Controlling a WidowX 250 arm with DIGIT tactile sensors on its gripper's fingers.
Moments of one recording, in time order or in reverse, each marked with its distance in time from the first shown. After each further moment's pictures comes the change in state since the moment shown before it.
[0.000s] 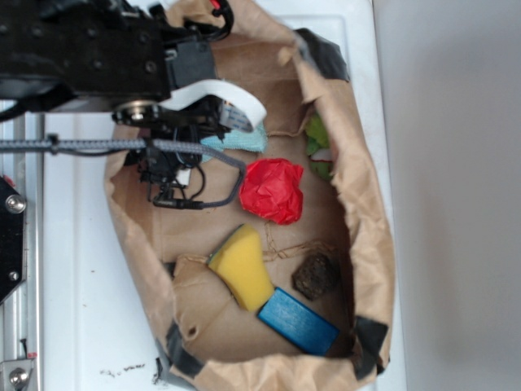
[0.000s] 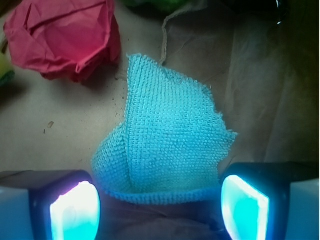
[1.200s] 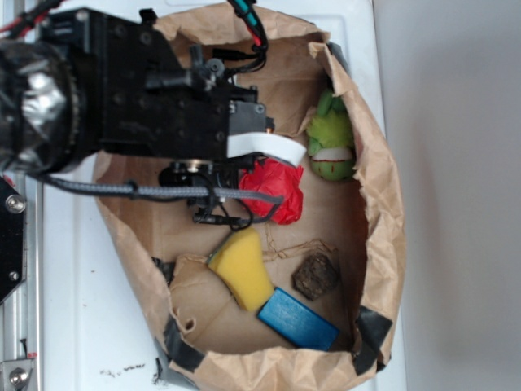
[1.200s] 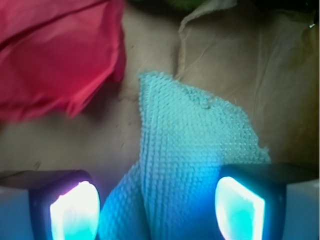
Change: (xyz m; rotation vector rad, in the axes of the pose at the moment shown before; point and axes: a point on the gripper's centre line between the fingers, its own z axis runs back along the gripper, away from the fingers) arm 0.026 -0.017 -0.028 0.035 0.012 0.038
